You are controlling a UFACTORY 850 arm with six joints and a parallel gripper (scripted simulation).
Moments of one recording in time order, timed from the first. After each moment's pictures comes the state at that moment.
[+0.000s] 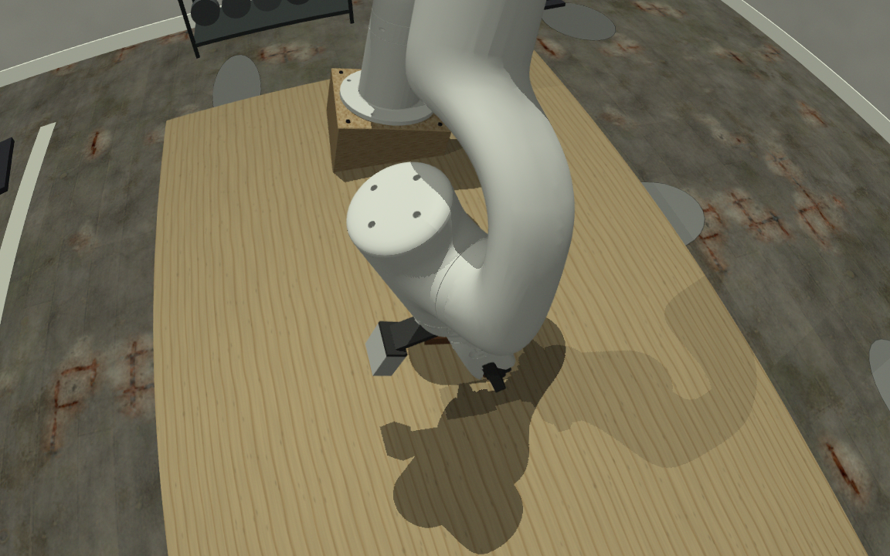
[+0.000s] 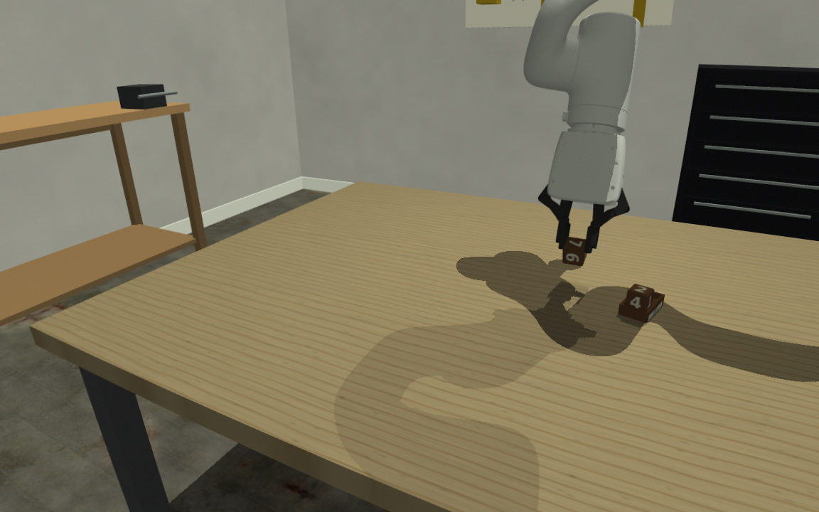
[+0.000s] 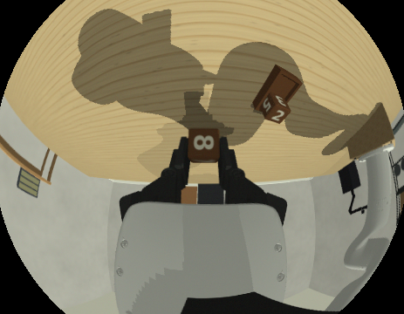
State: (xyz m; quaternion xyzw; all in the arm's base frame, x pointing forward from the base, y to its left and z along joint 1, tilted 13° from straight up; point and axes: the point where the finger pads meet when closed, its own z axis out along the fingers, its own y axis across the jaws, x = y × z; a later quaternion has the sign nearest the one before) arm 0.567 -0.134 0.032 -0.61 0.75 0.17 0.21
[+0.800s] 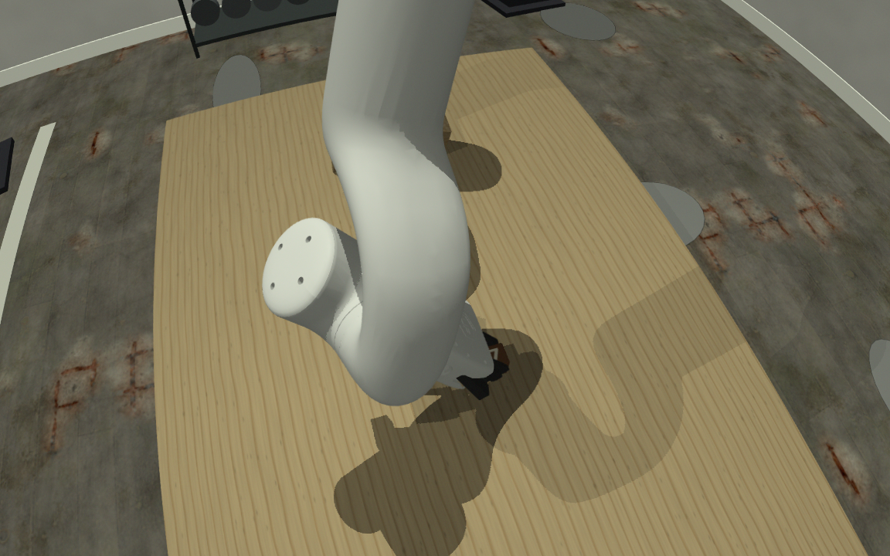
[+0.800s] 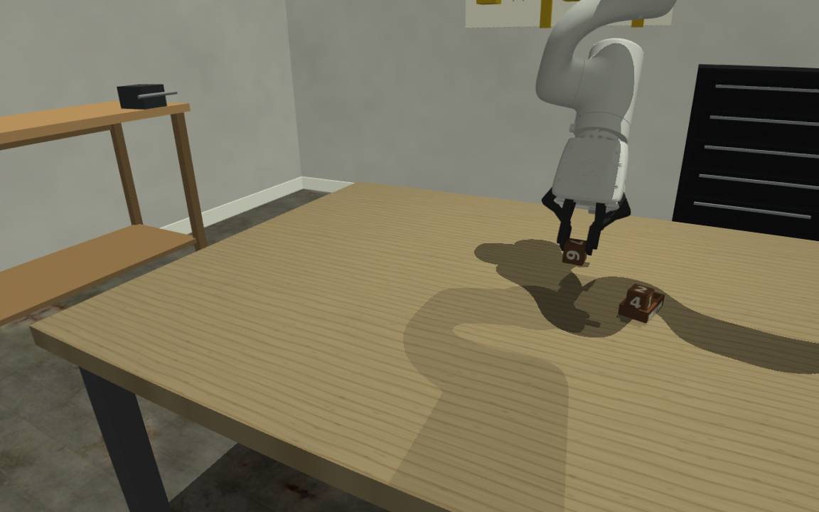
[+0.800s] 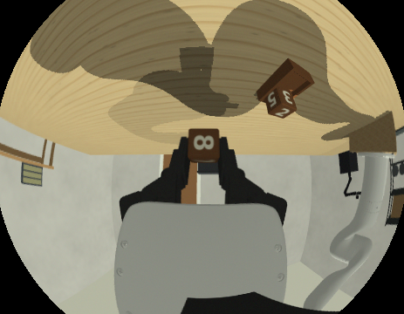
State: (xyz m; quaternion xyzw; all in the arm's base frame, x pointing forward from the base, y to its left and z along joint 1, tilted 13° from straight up) arm 0.566 -0.139 0.028 -0.58 0.71 0.25 0.32
